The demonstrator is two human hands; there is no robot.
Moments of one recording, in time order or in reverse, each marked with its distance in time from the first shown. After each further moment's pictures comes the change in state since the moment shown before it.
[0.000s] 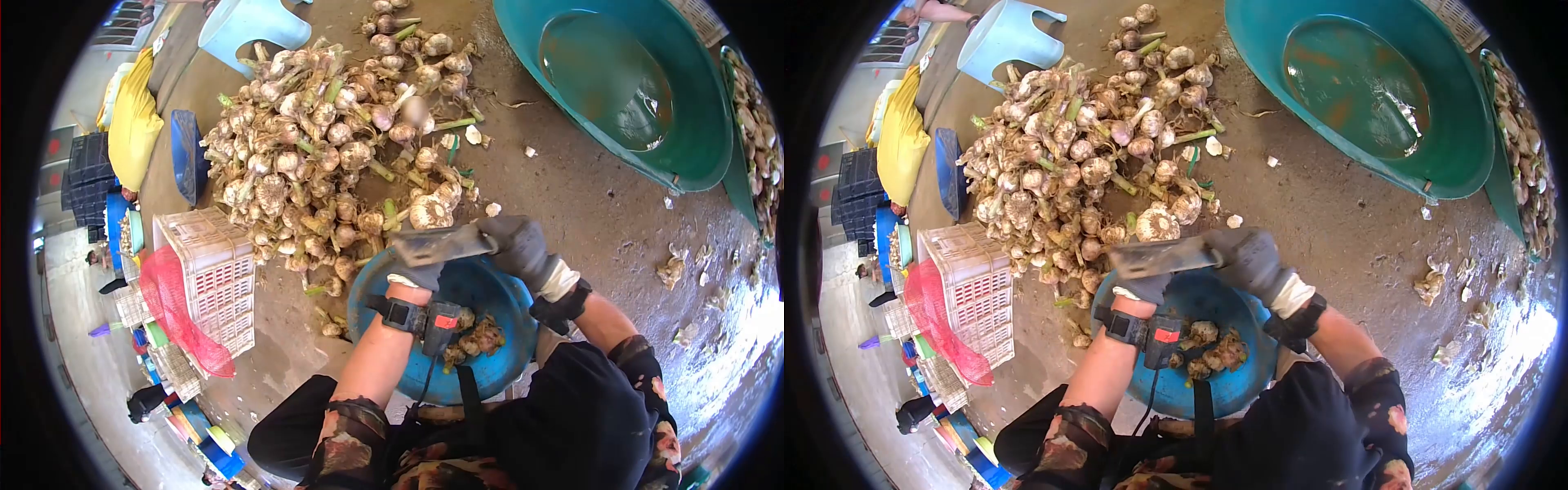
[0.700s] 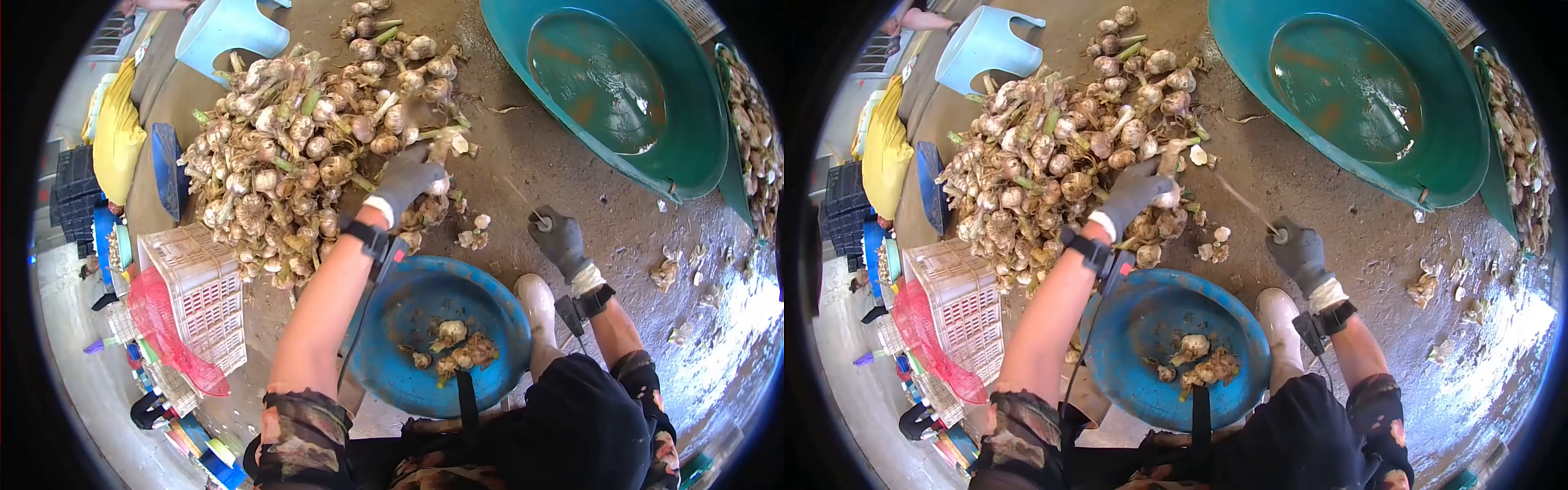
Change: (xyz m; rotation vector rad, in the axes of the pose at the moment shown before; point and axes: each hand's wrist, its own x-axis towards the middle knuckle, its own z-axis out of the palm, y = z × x) left_hand 0.117 0.066 0.105 1.703 0.015 -0.316; right_hand -0.031 0.096 -0.016 -0.037 0.056 0.618
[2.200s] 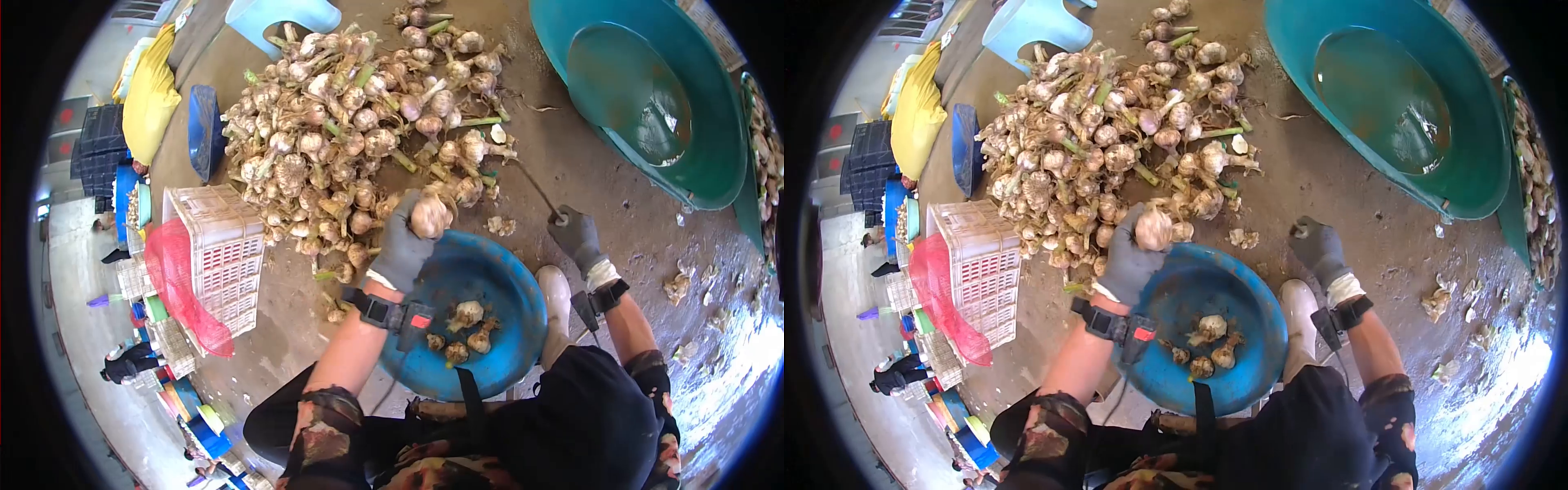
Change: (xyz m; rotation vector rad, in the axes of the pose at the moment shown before) left_hand -0.133 -0.047 0.023 -1.390 0.063 -0.026; right_hand -0.002 -0.010 0.006 -0.045 -0.115 -0.034
